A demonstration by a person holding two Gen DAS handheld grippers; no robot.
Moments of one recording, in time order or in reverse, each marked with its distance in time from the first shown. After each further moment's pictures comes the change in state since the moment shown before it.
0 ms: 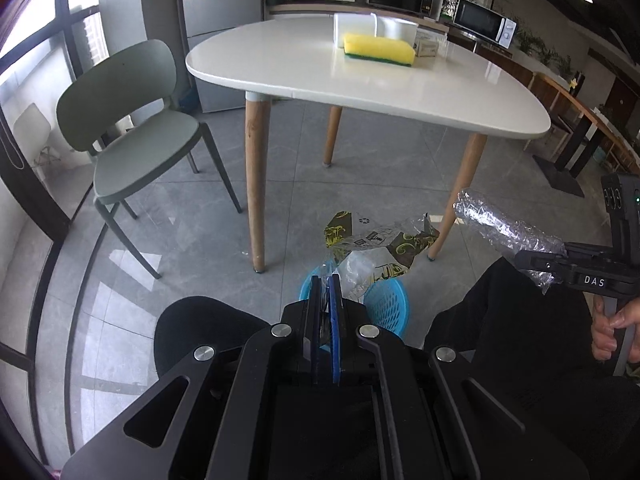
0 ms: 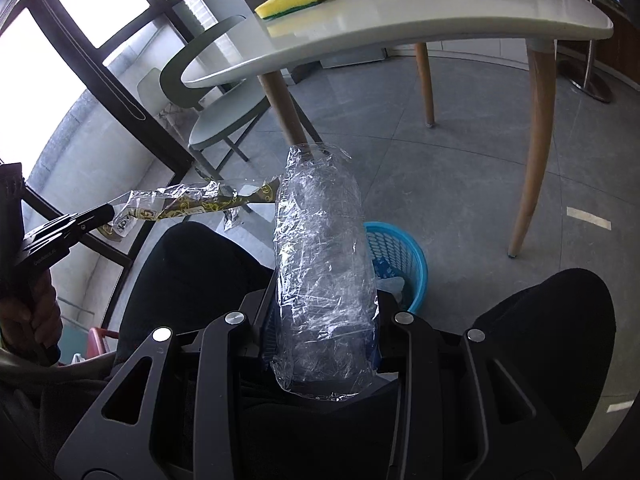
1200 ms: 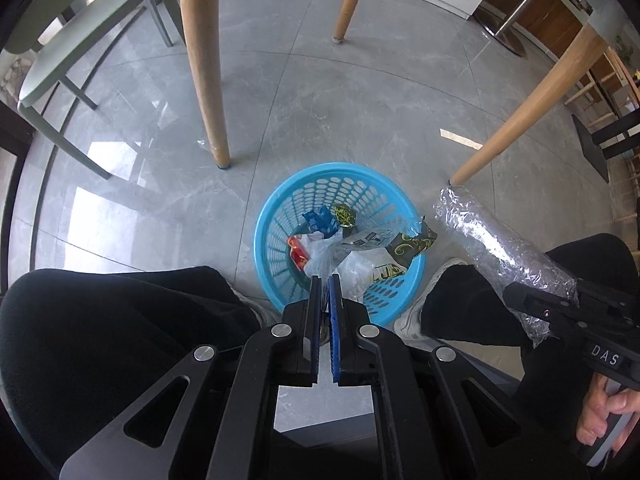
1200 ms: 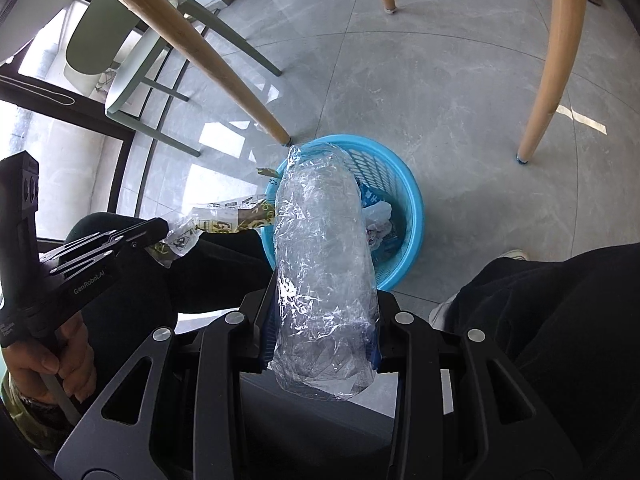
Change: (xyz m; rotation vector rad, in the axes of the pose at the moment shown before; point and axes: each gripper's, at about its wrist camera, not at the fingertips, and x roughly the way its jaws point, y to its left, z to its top) left arm 0.228 -0.022 -0.002 -0.146 0.430 -0.034; right arm 0.174 -0.068 0.004 0.213 0.342 -0.045
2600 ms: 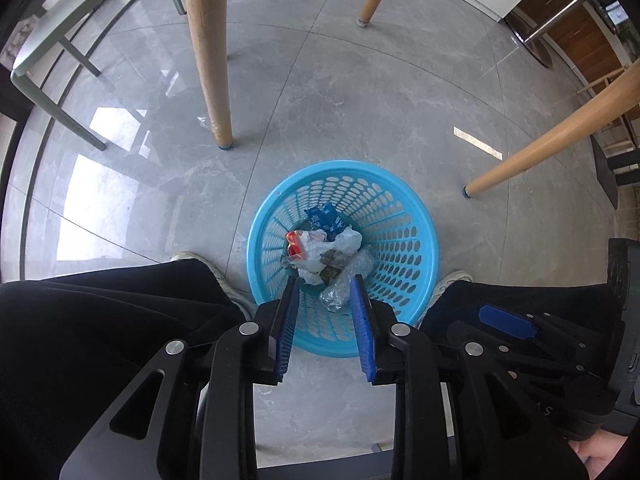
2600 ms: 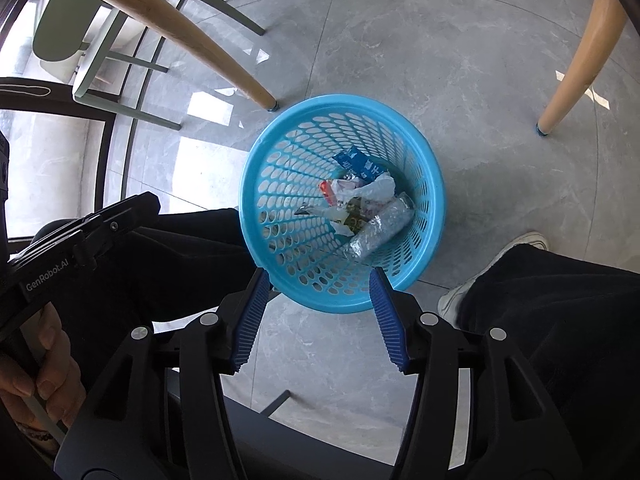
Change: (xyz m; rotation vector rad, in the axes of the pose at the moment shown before) left arm 0.041 0.009 0.025 -0.106 0.062 -0.006; right arm 0.077 -0.007 0.026 0.025 0.123 -0.032
